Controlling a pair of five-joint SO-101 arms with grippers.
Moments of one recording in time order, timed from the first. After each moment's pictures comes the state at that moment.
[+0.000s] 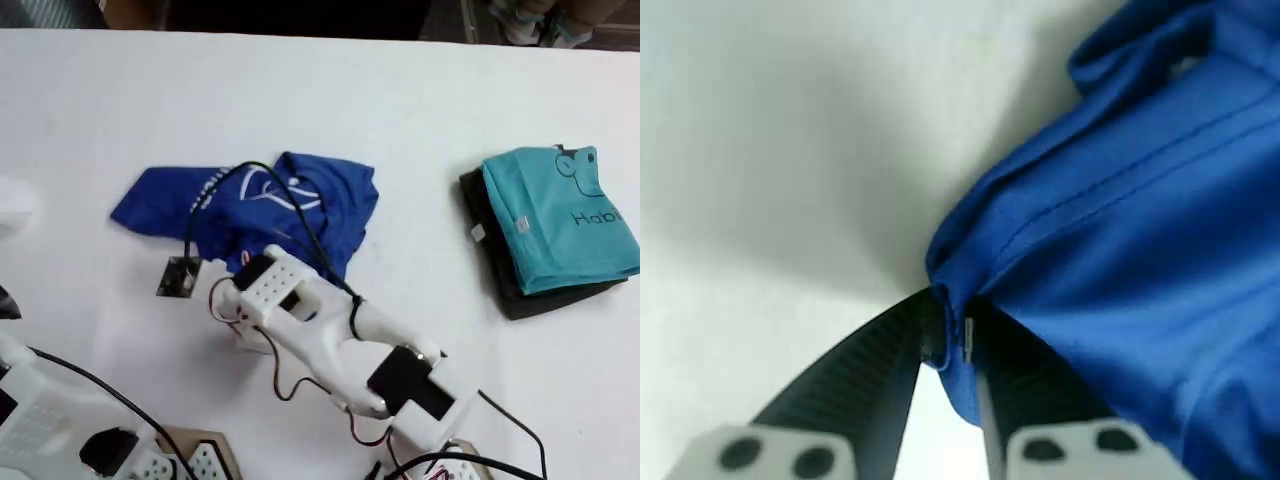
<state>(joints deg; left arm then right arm) -66.1 9.6 9.2 73.0 -25.1 -52.6 12.2 24.1 62.9 31.1</state>
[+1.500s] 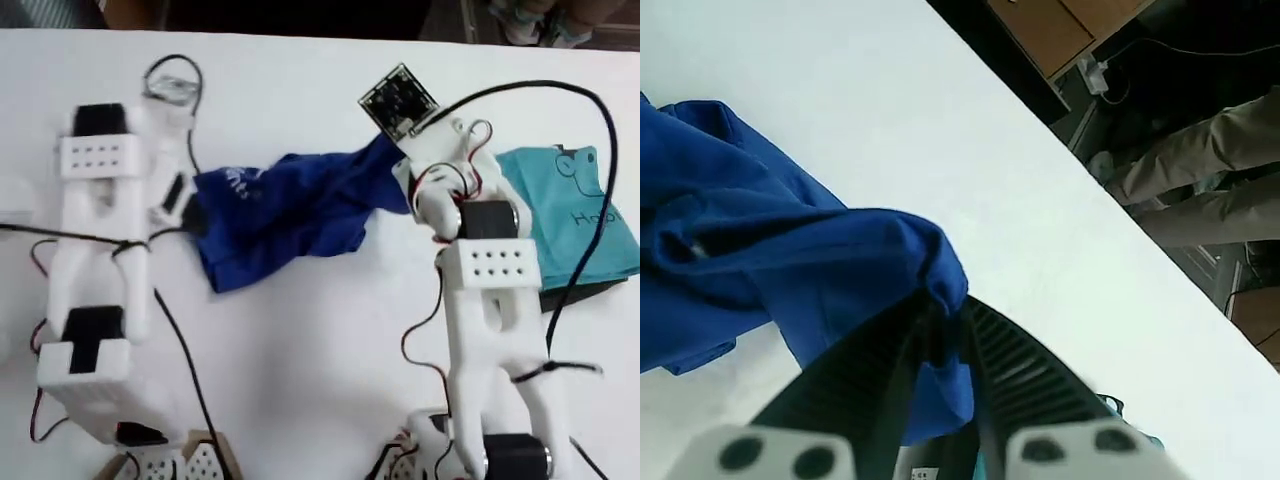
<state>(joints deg) -11.3 10.8 -10.2 95.4 -18.6 -6.7 -23.2 24.2 43.9 42.2</state>
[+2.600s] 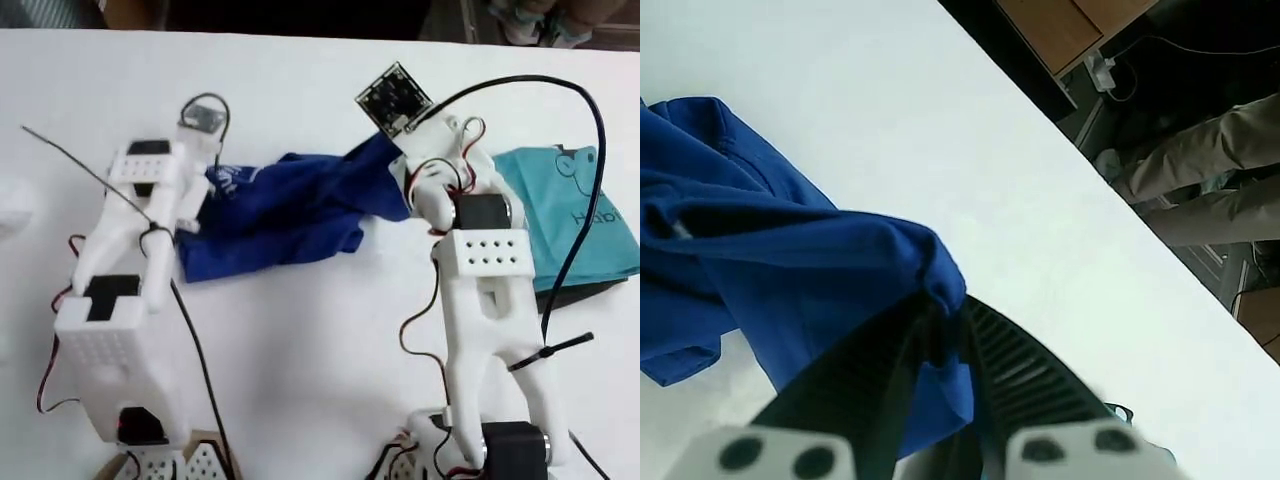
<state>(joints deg) -9.5 23.2 -1.7 70.8 -16.0 -6.8 -20.5 24.2 41.6 42.2</state>
